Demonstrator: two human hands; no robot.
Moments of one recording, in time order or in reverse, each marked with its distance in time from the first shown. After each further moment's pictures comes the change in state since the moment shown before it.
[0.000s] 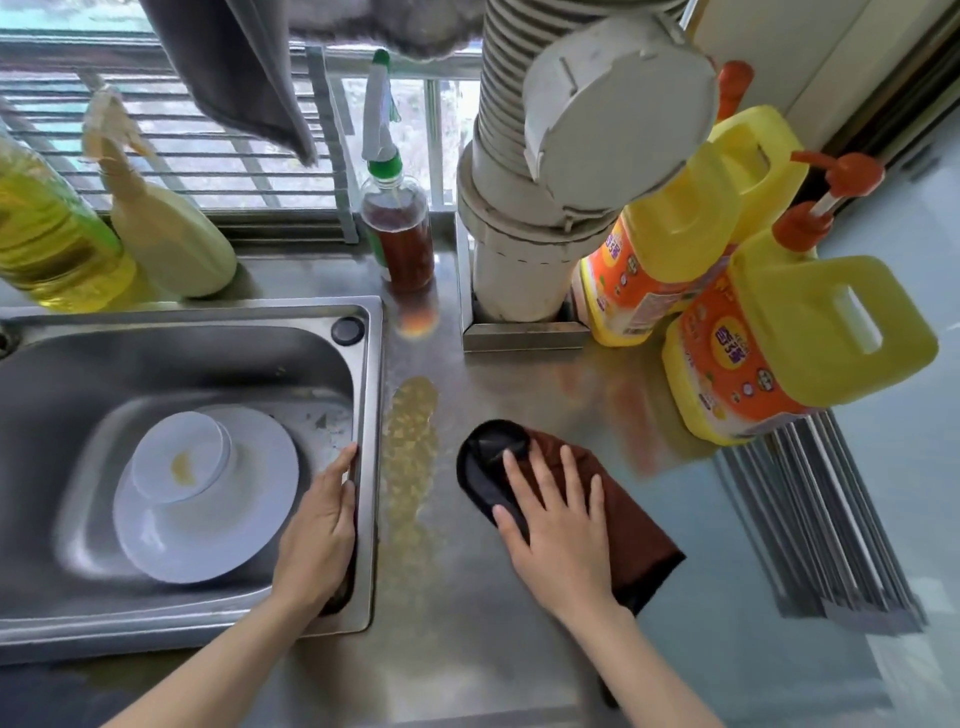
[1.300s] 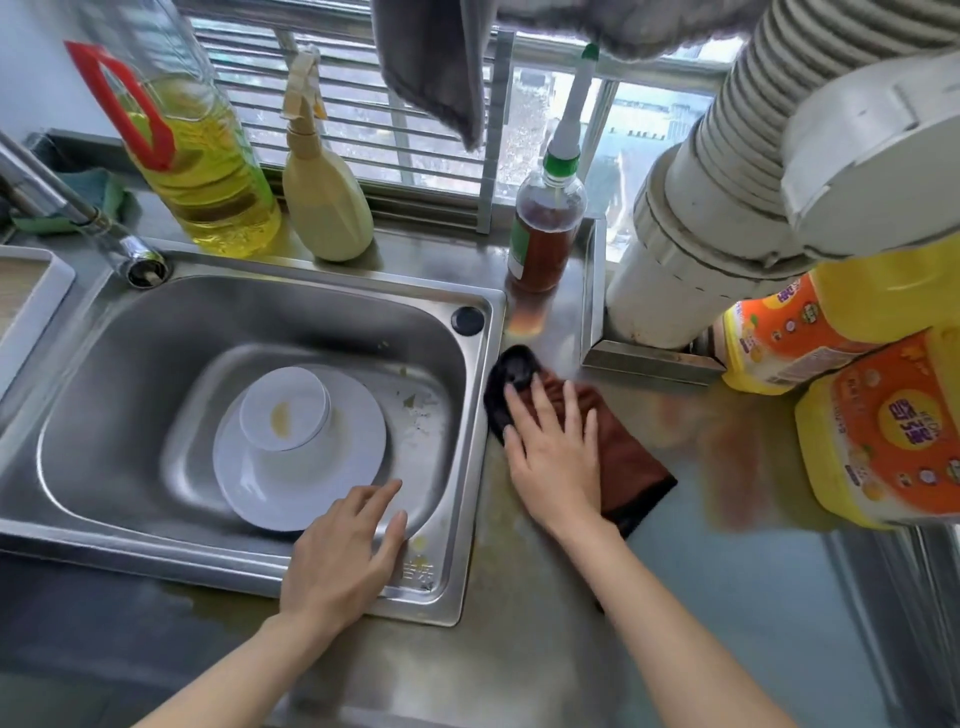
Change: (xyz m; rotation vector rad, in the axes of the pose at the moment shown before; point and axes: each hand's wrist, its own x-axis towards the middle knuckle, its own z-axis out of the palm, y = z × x) left_hand -0.032 -0.036 -0.050 0.466 -0.017 -0.030; right_hand 0.100 -0.094 -0.002 0.043 0.012 -0.148
